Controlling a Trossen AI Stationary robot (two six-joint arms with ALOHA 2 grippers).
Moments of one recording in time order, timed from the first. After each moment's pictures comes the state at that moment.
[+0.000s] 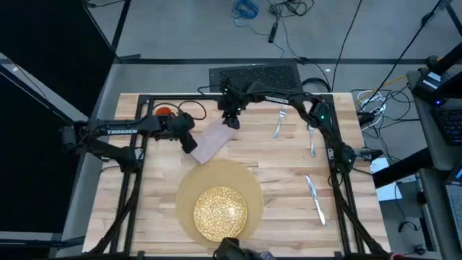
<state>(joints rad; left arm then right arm) 0.37 1.26 0.71 -0.58 -0.23 -0.18 -0.52 2.31 1.93 -0.69 -0.44 -0.43</state>
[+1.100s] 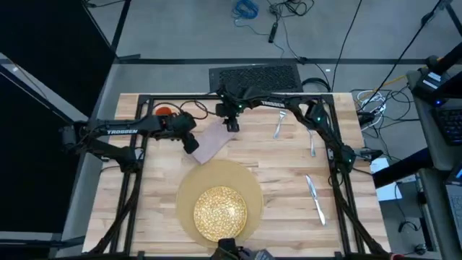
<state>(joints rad) 0.37 1.26 0.71 -0.54 -0.19 -0.18 -0.47 2.36 1.93 -0.65 -0.19 -0.57</state>
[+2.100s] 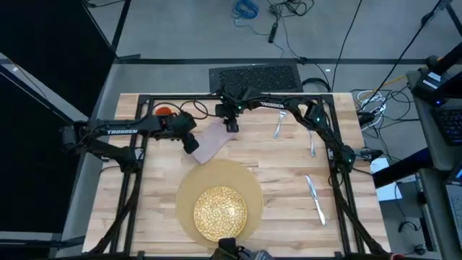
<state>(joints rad) 0.37 1.26 0.71 -0.54 -0.19 -0.17 -0.47 2.36 1.93 -0.65 -0.18 -0.56</state>
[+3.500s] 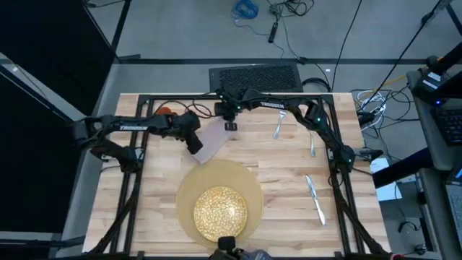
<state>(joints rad) 0.43 1.42 0.71 -0.46 -0.06 -0.20 -0.46 2.35 1.93 -0.61 -0.11 -0.55</state>
